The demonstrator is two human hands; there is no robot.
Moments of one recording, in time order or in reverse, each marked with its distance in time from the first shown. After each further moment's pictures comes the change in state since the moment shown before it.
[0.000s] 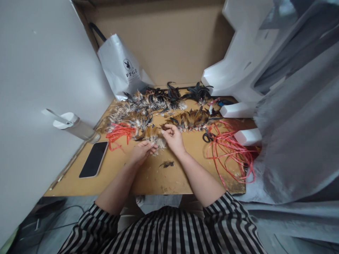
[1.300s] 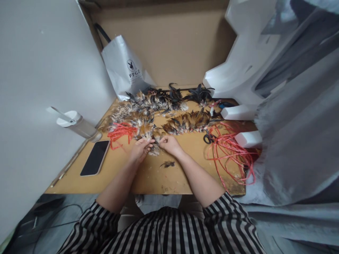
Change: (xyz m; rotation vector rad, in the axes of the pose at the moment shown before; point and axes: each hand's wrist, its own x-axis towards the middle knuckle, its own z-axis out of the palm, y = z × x) left_hand 0.003 0.006 -0.004 -0.202 0.186 0.036; right_hand -0.007 0.017 0.006 -0.333 -0.324 0.239
